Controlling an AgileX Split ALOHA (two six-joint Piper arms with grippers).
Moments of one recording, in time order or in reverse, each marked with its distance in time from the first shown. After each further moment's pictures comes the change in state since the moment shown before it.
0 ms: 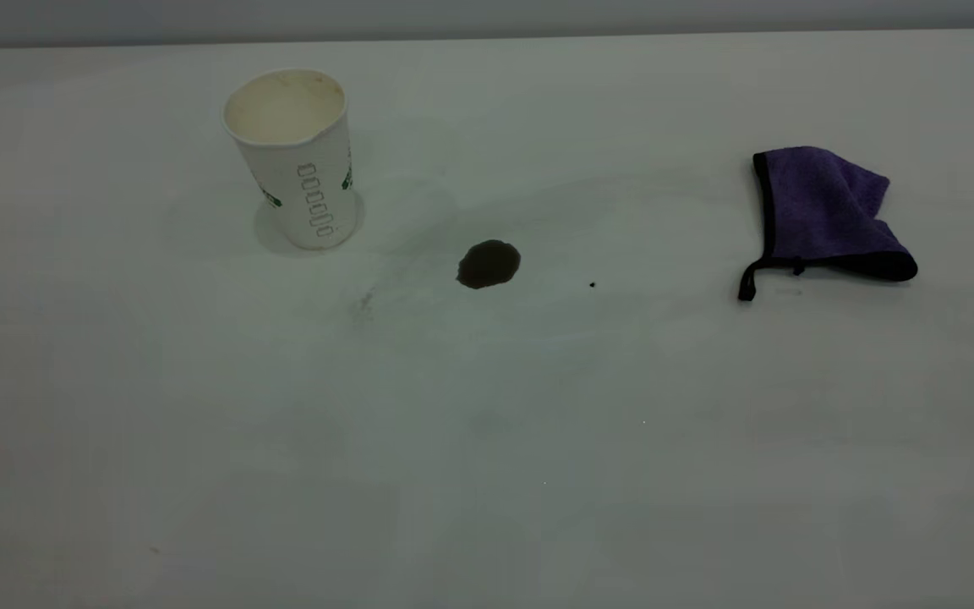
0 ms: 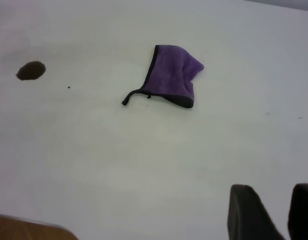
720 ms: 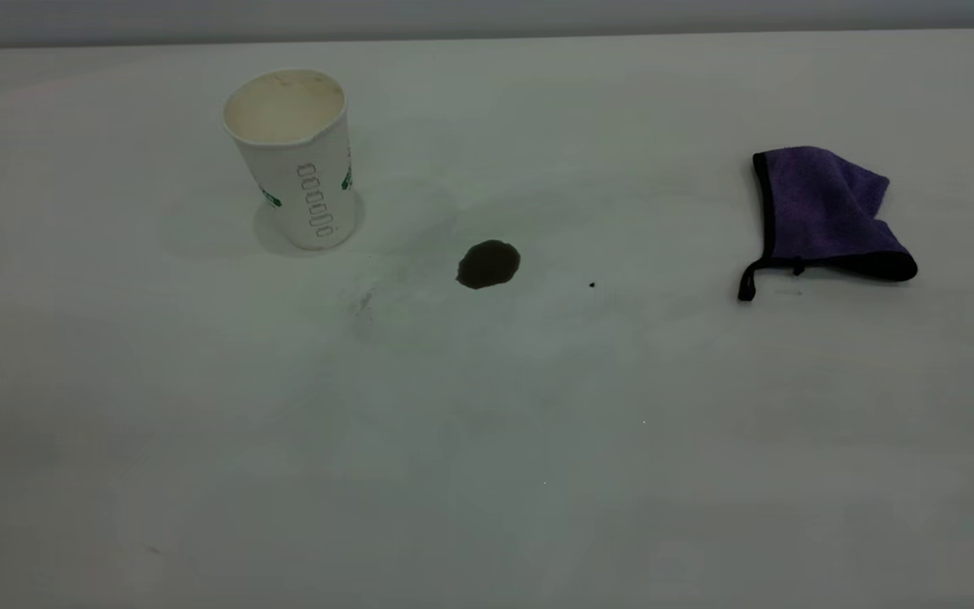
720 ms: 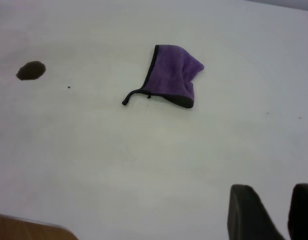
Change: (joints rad) left arm 0.088 -0.320 0.315 0.033 -0.038 -0.004; right arm 0.000 0.000 0.000 0.000 0.000 0.000
